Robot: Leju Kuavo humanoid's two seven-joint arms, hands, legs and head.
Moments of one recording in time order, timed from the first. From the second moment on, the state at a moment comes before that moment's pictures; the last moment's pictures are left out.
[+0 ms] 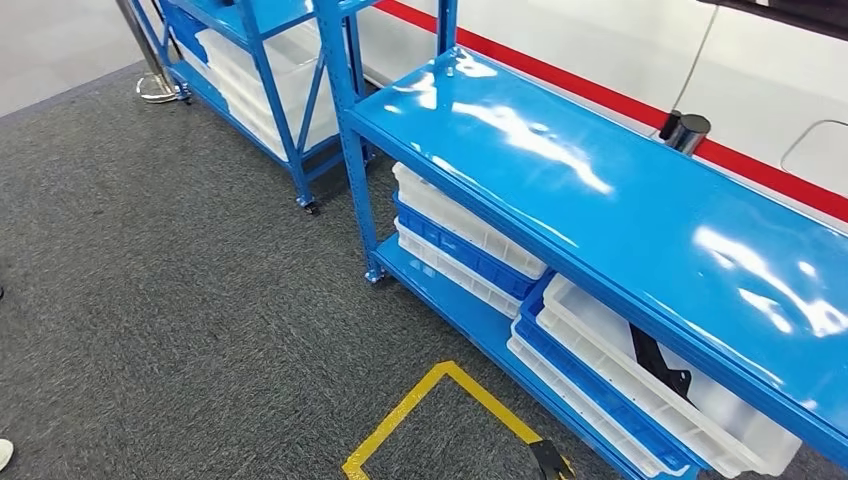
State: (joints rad) left arm -0.10 -0.24 1.07 -0.17 -1.29 0.22 -0.24; right arm -0.04 0.03 -0.03 -0.16 0.17 -0.08 0.25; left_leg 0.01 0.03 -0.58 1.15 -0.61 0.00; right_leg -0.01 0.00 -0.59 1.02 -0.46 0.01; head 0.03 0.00
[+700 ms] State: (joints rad) left arm -0.09 -0.24 1.06 -0.17 -1.29 0.22 -0.24; right arm -0.03 0.07 -0.08 -0.16 0.16 -0.06 0.27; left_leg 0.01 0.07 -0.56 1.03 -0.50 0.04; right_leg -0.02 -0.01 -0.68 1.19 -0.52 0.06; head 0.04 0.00
